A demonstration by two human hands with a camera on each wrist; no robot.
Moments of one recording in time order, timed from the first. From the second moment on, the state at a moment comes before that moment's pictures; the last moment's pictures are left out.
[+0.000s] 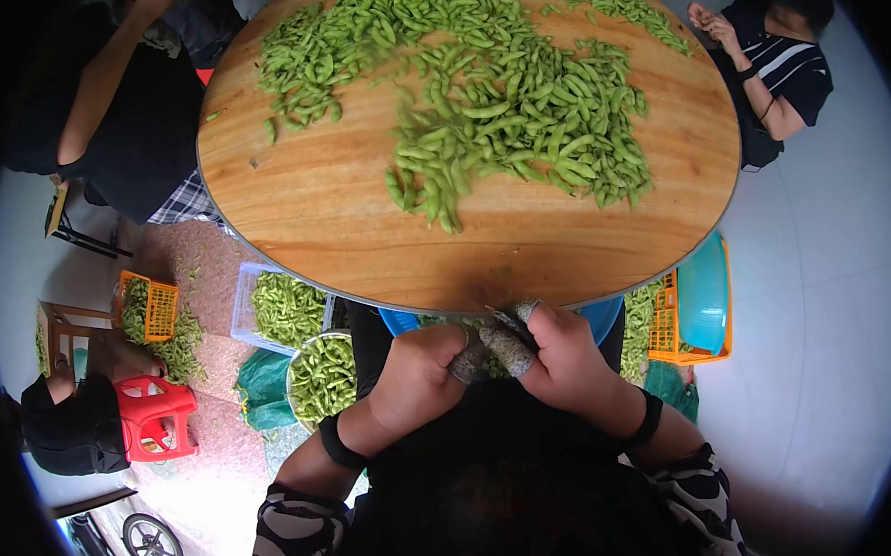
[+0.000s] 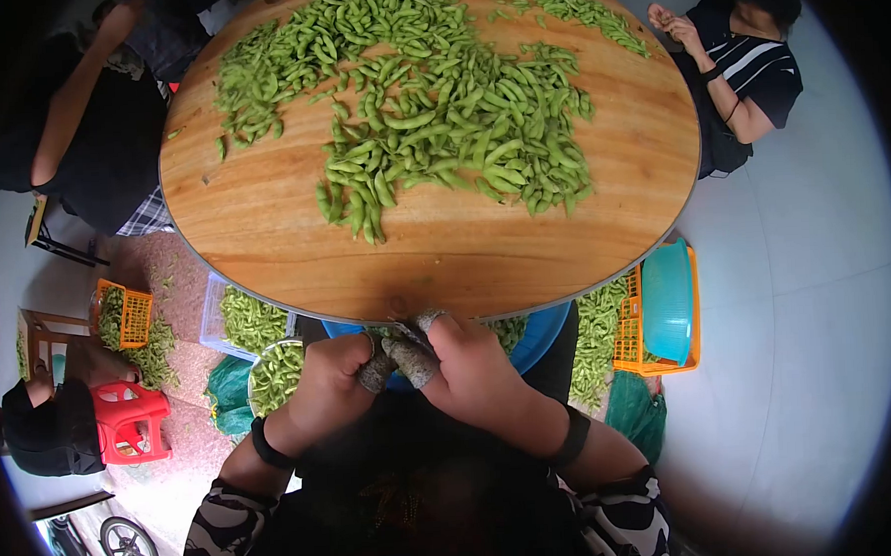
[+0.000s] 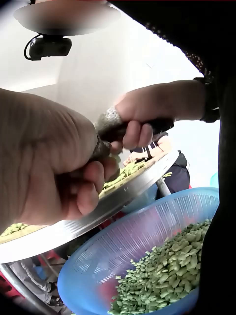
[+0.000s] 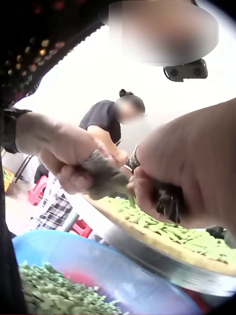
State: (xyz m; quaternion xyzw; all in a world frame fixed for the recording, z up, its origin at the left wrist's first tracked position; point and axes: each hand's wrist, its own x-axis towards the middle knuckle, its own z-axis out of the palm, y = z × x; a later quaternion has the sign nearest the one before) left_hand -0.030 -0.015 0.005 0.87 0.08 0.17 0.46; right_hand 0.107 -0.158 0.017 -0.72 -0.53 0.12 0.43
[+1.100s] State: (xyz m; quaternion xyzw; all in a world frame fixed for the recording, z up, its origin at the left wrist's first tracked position) left_hand -0.031 -0.011 -0.019 0.85 0.08 0.27 0.44; right_hand 0.127 -0.154 0.015 -0.59 -0.27 0.55 0.52
